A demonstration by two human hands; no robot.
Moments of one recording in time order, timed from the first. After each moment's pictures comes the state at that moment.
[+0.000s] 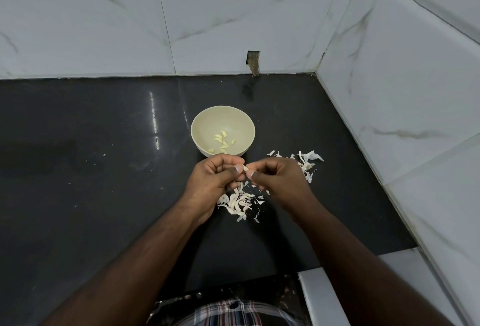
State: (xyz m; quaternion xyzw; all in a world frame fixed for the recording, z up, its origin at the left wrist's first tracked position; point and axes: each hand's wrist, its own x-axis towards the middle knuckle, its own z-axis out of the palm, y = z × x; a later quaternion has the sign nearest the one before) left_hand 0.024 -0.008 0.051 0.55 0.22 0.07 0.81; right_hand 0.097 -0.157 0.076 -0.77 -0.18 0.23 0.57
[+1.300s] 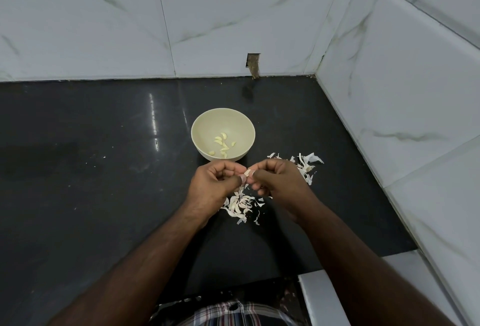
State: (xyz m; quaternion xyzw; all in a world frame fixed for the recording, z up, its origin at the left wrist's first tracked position) left_hand 0.020 -0.010 0.051 0.66 0.23 0.10 0.71; right_hand 0.103 -0.151 0.071 -0.72 -0.10 0.31 0.61
